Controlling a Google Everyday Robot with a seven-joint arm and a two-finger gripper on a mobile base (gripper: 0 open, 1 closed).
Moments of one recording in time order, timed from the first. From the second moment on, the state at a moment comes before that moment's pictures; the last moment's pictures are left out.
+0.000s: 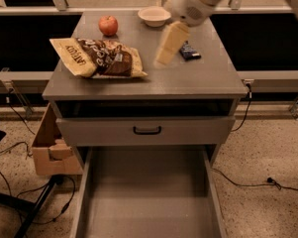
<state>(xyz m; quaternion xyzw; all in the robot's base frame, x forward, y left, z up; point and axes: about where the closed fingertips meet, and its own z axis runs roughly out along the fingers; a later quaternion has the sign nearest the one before) 0.632 -0.057 0.981 -0.64 0.70 0.04 0.32</state>
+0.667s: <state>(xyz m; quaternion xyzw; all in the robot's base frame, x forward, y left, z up) 0.691 0.059 0.943 -0.68 0.68 0.04 0.26</state>
